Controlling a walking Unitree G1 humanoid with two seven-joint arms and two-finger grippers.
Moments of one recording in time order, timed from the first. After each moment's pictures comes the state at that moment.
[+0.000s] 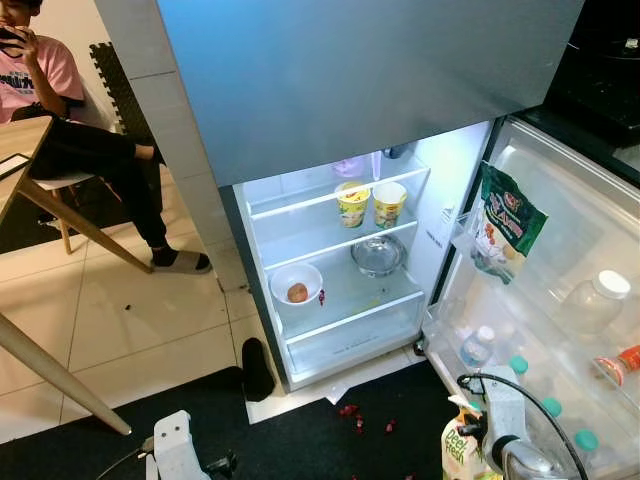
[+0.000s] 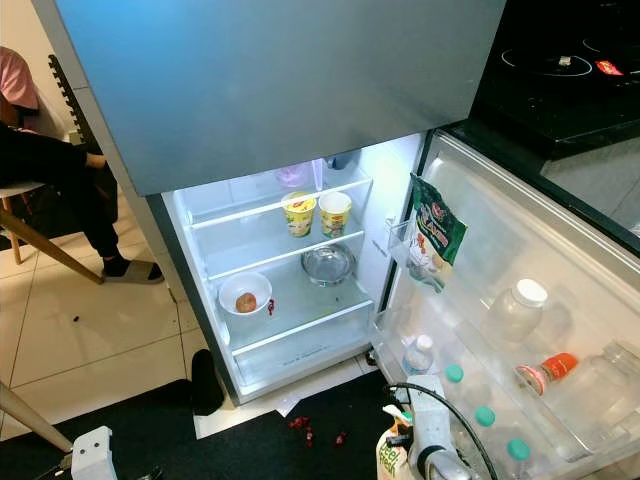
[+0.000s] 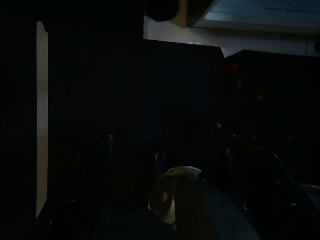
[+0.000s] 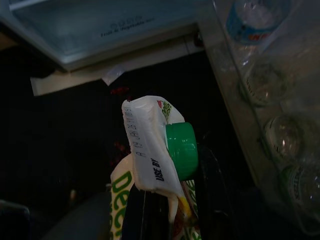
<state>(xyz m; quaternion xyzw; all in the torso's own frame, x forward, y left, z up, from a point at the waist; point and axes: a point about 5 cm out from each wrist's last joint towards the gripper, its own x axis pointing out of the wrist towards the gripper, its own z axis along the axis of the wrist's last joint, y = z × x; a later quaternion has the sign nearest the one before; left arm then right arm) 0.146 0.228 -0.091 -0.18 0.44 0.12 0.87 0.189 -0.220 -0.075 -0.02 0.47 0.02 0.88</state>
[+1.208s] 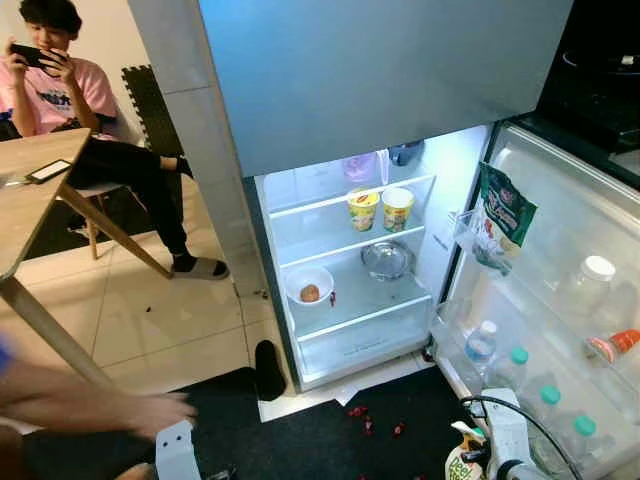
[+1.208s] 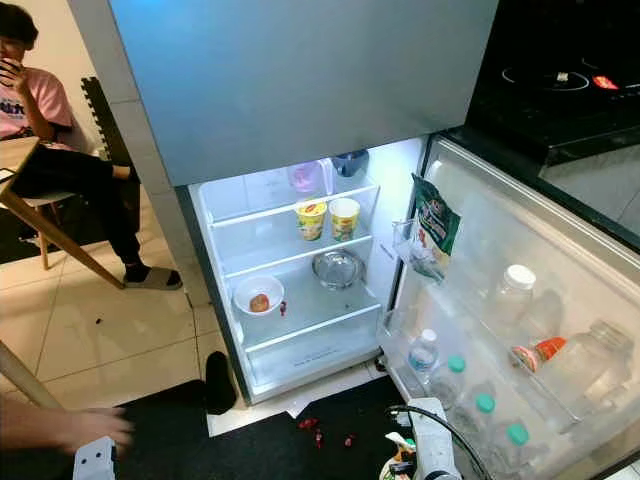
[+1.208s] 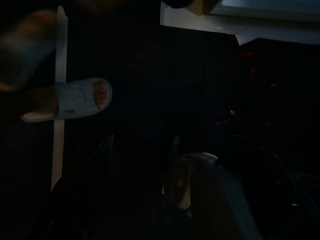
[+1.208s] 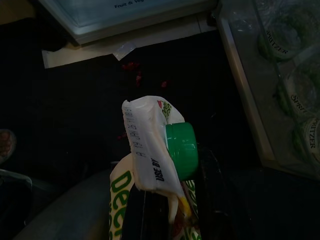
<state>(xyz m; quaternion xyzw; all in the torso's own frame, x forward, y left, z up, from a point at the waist) 0.141 0.226 -0.094 -0.17 0.46 0.12 0.86 0.174 -0.222 -0.082 -0.02 0.49 0.02 0.87</state>
